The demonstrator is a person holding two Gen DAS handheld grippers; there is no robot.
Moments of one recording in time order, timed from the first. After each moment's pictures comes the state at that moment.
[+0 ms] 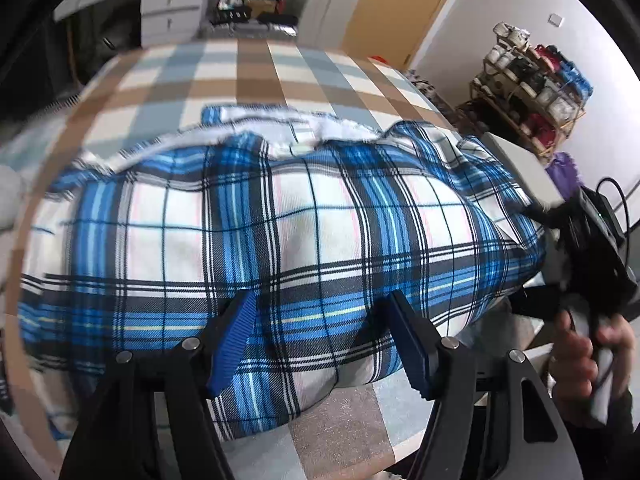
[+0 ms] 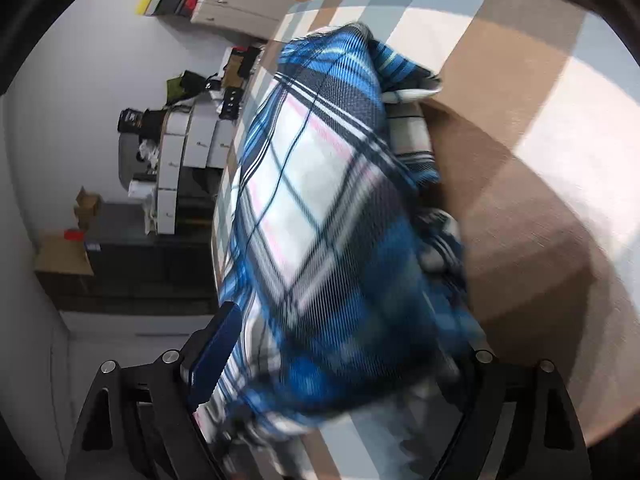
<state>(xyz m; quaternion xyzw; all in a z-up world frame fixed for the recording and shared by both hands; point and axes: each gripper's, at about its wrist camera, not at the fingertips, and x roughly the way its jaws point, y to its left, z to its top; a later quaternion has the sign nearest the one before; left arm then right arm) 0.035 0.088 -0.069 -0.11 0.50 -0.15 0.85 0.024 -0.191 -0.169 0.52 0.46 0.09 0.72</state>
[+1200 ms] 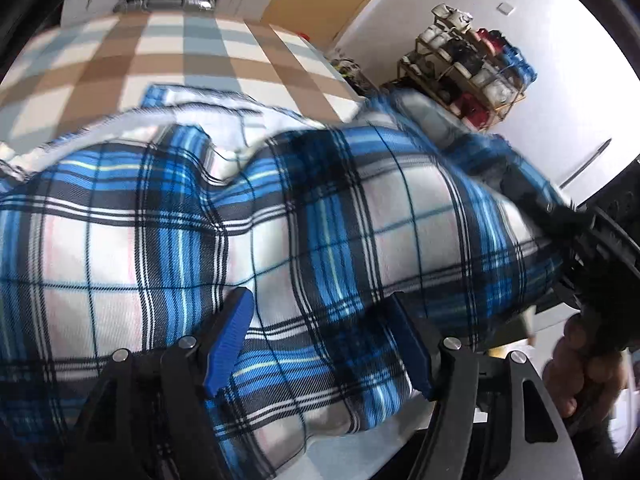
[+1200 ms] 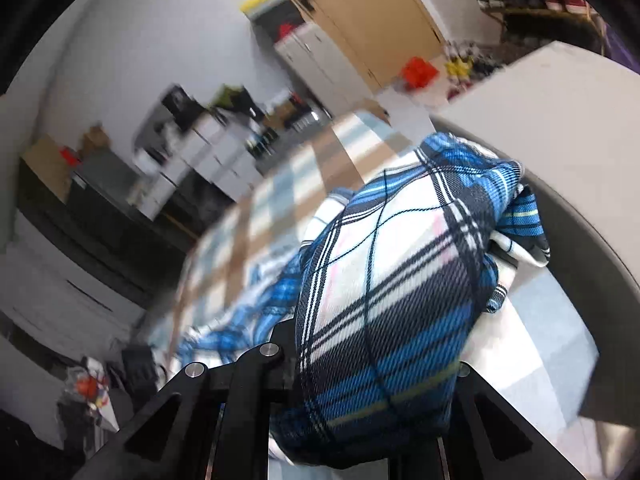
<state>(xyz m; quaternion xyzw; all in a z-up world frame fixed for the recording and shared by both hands) 0.037 -0.020 -0.064 -0.15 0.51 -0.30 0.79 -0.024 -0.204 -0.047 0.29 0.34 0.08 0.89</state>
